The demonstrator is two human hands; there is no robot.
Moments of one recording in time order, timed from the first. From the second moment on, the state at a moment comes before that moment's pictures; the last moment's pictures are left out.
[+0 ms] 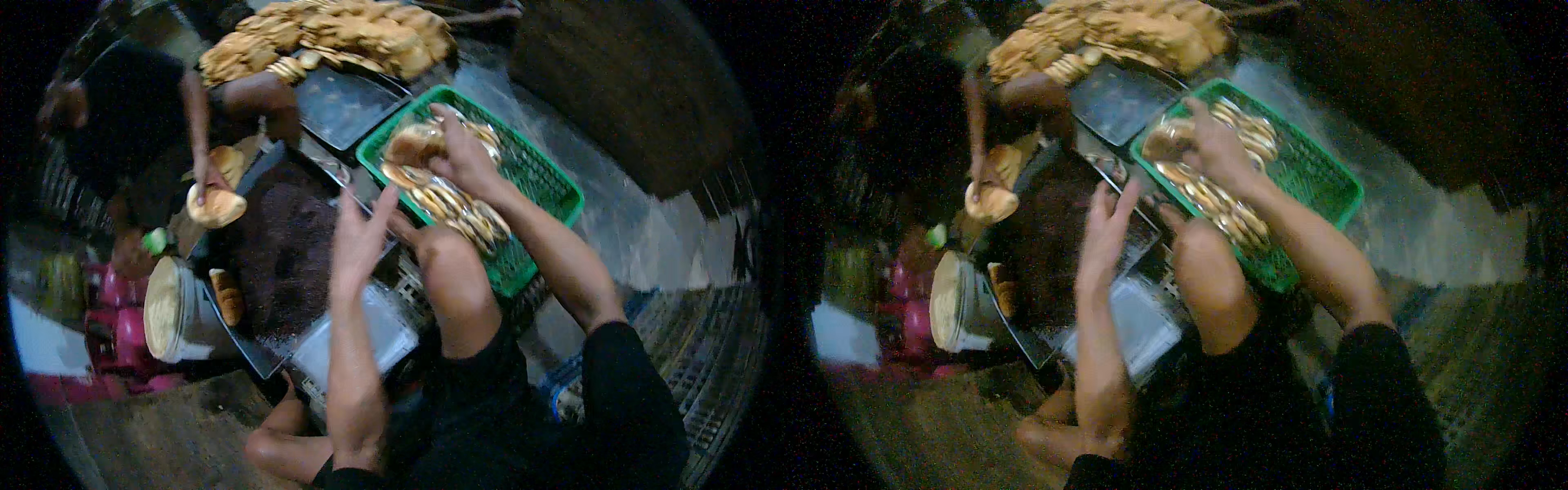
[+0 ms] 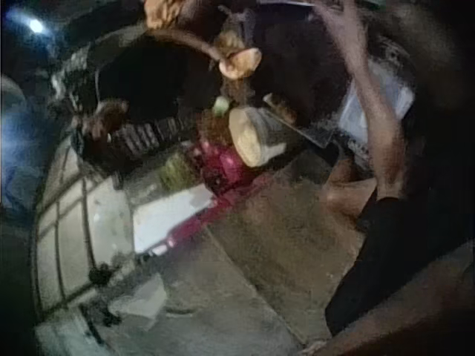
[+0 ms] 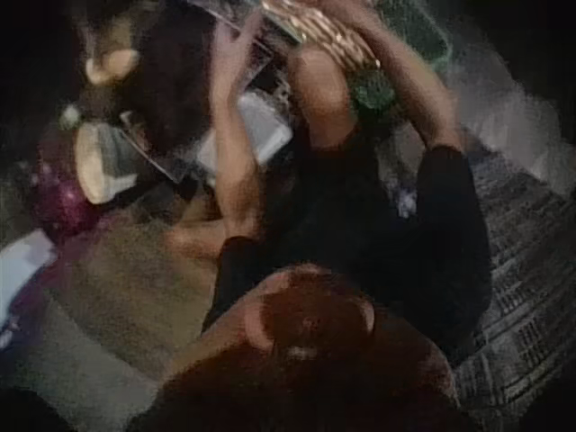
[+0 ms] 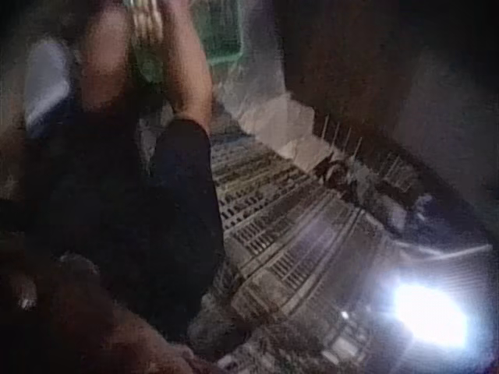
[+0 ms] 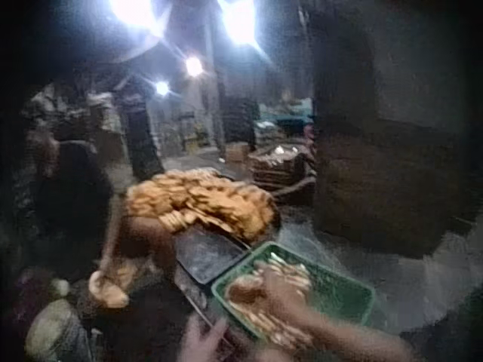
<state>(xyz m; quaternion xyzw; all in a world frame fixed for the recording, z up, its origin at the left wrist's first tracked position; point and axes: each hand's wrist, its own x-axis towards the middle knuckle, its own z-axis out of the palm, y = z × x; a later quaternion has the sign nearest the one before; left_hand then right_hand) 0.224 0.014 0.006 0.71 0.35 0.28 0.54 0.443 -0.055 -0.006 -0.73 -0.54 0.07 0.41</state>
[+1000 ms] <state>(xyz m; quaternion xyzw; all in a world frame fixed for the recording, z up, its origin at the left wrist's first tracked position) 0.029 -0.011 -0.029 0.24 0.35 0.43 0.79 0.228 -0.055 0.037 -0.42 -0.36 0.59 0.59</state>
